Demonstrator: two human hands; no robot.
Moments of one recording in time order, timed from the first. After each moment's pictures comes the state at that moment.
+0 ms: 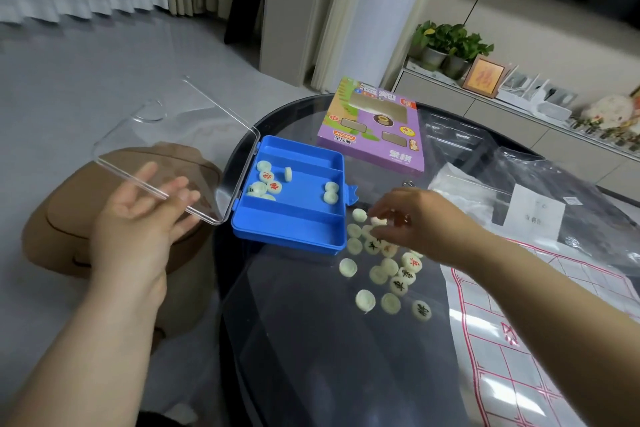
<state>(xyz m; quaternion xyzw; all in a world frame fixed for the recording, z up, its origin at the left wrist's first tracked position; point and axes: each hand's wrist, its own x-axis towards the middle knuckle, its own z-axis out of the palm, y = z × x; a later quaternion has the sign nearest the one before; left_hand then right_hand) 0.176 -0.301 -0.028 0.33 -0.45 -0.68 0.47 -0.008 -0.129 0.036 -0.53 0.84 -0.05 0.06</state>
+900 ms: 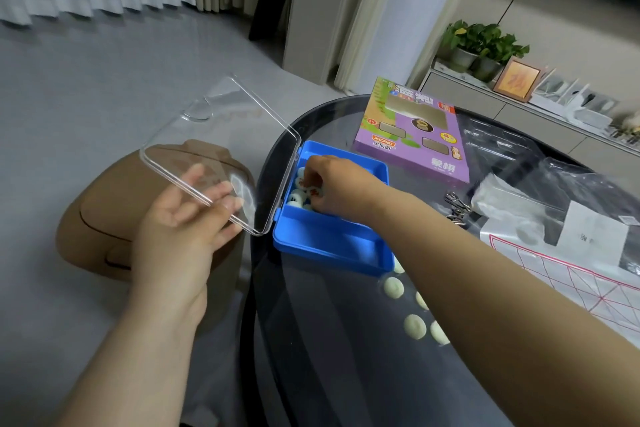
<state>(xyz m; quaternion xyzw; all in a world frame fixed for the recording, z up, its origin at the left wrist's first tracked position) 0.176 -0.307 -0.028 0.33 -0.43 -0.71 0.46 0.012 -0.264 0.008 -0.55 0.83 -0.04 0.09</state>
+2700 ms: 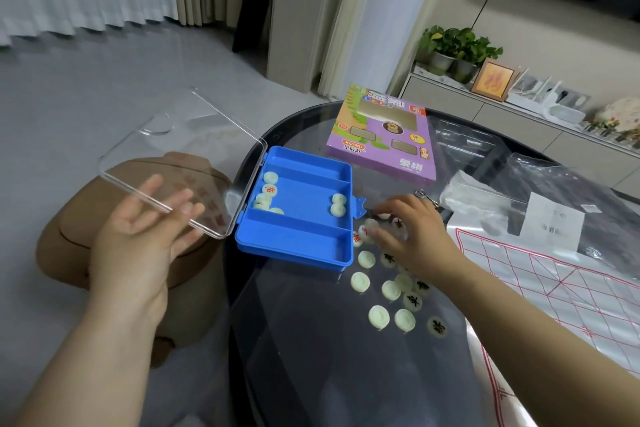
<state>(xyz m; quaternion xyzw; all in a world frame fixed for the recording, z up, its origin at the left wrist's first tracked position) 0.181 -0.312 -0.033 0.32 -0.46 -0.69 0.47 -0.020 -0.140 -0.010 -0.45 0.88 -0.16 0.00</state>
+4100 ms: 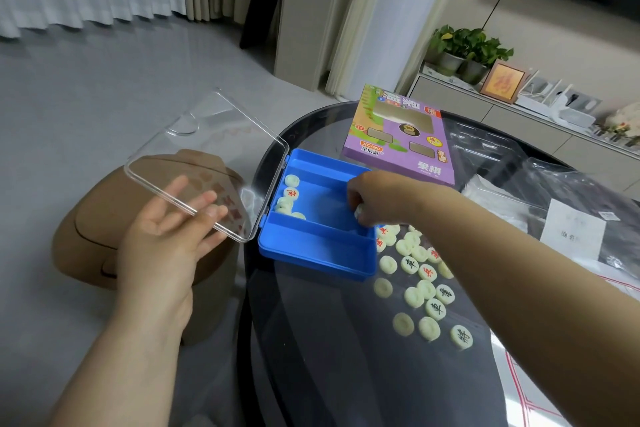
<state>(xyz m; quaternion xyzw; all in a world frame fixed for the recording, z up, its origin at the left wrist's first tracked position) 0.182 -0.312 -0.030 0.32 -0.44 -0.70 0.46 -0.013 -0.226 0.032 -0.50 0.84 0.12 0.15</state>
